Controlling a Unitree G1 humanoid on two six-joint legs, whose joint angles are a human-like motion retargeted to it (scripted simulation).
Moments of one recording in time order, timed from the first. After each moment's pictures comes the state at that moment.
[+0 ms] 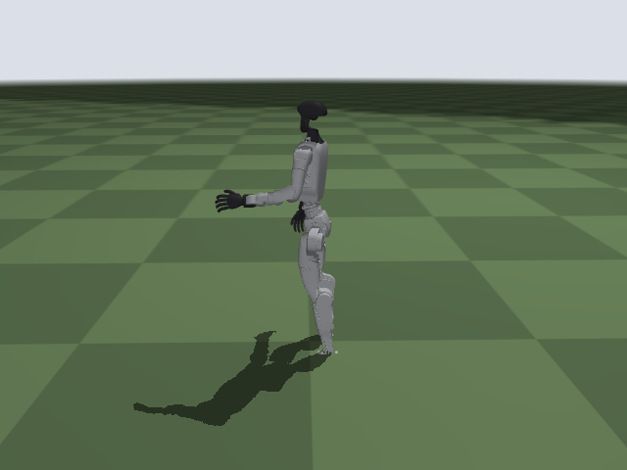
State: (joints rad) left arm -0.06 0.49 -0.06 0.29 0.08 -0.01 0.28; right arm -0.10 -0.38 0.36 1.27 -0.28 0.07 0.03; waist -0.07 0.02 -0.36; left_leg -0.18 0.00 0.21 -0.02 -0.24 0.04; right_leg -0.25 0.04 0.04 -0.03 -0.13 0.06
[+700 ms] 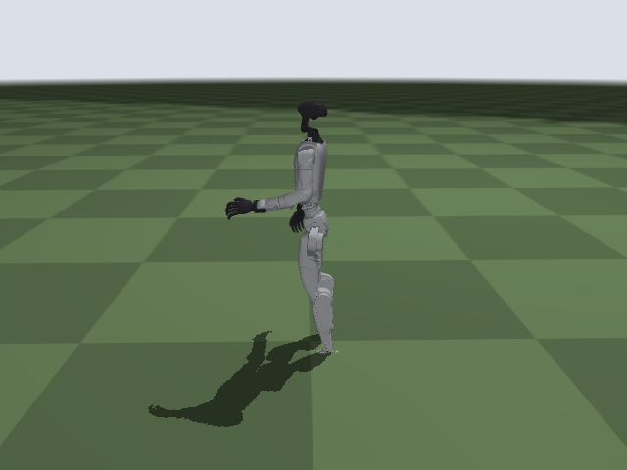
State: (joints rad) left arm 0.10 0.51 -0.07 0.18 0.32 -0.01 0.27; right arm -0.05 -0.37 0.38 1.29 -0.41 0.02 -0.02; waist -0.05 -0.01 -0.33; left_leg -0.15 -0.01 0.14 0.01 -0.25 0.05; right_leg -0.19 0.02 0.00 -0.03 -0.15 0.05
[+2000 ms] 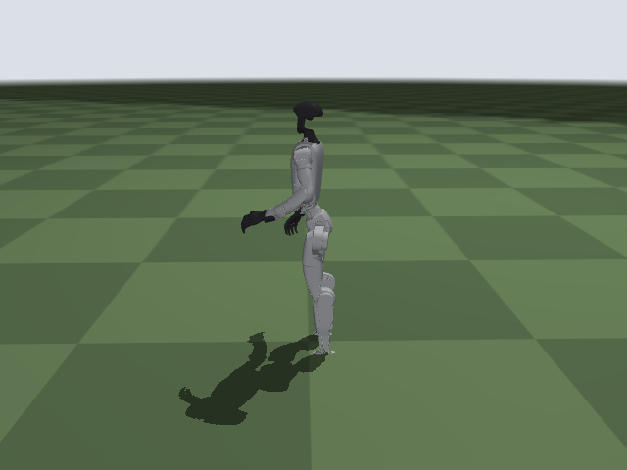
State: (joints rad) left arm 0.23 0.48 -0.30 0.26 0.49 -0.14 0.25; right arm 0.02 -0.34 0.39 1.17 -0.44 -0.05 -0.26; waist -0.09 0.05 -0.52; left_leg -0.40 0.00 0.13 -0.06 -0.12 -0.01; right_leg -0.43 0.02 -0.01 -0.08 -0.05 0.08
